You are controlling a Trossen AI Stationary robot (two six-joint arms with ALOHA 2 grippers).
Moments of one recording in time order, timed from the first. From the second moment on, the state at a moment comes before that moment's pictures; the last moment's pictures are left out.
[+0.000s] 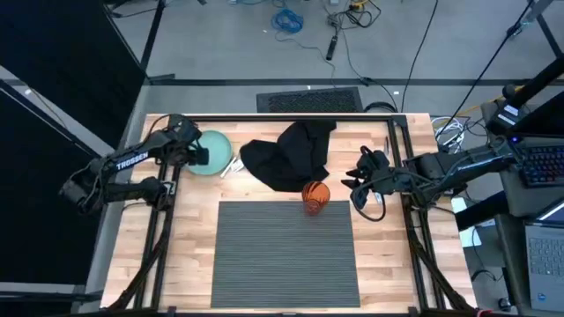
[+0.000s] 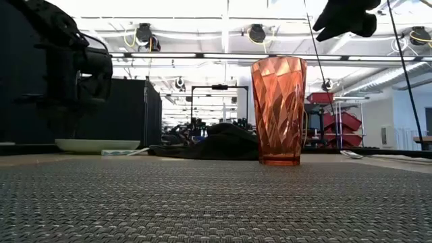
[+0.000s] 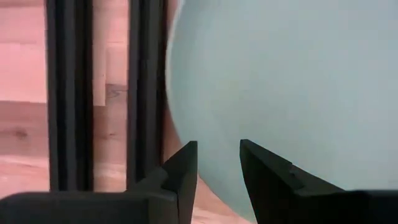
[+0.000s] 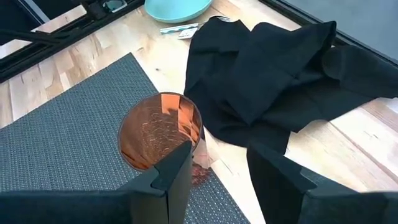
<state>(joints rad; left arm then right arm) 0.92 1.06 0.55 -0.89 -0.21 -0.72 0.25 0.98 0.97 -0.79 0.49 0.72</state>
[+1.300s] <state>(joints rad) 0.89 1.06 0.43 -0.78 -0.14 -0.90 0.28 0.98 0.97 -0.81 0.49 0.71</state>
